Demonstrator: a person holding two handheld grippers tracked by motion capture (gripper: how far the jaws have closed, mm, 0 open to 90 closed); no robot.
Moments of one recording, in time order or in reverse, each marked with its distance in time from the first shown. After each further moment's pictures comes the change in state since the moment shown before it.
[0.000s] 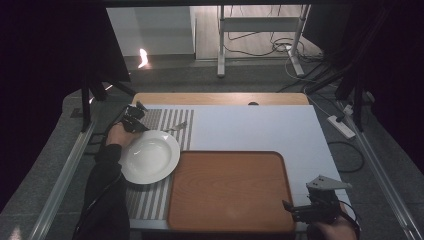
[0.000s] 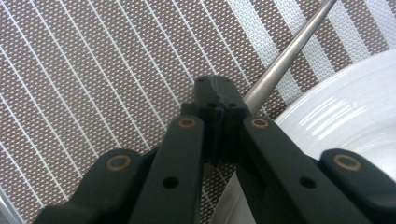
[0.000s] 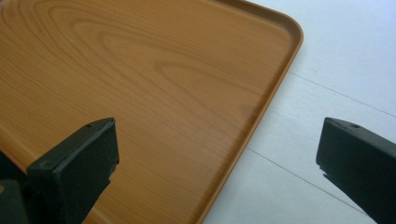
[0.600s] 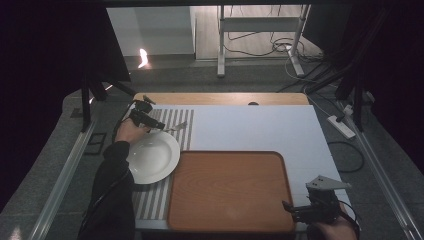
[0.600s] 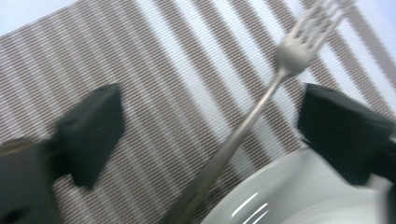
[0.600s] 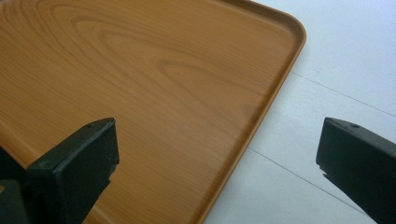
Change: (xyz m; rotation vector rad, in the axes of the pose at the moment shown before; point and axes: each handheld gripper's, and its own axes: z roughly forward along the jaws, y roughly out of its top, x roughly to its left) left arm -0.022 0.029 -0.001 -0.136 -0.023 -0.001; right arm 0.000 0.000 0.000 0.002 0.008 -0.005
